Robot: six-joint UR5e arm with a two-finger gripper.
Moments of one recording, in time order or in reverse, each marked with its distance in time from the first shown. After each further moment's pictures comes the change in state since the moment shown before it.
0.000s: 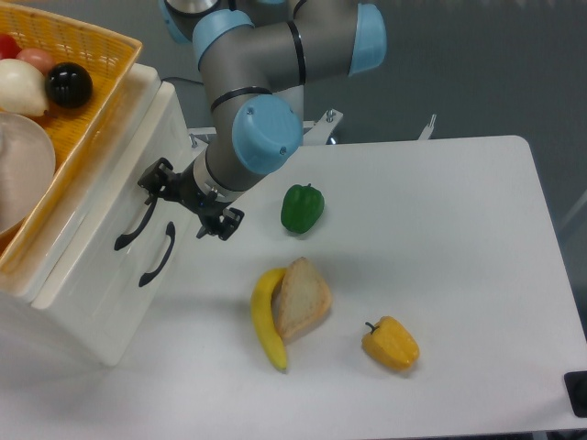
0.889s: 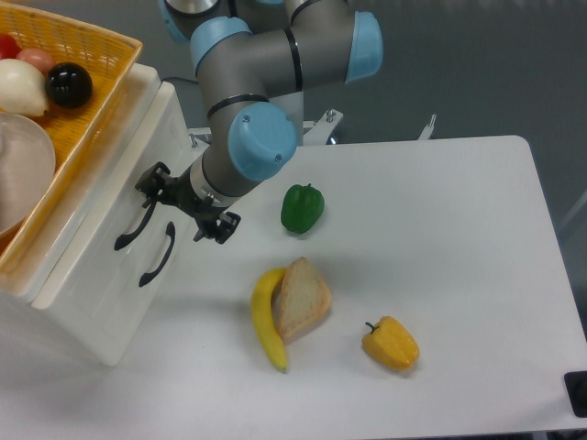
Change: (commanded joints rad) arm -0.025 -0.018 -0.011 0.069 -0.002 -0.043
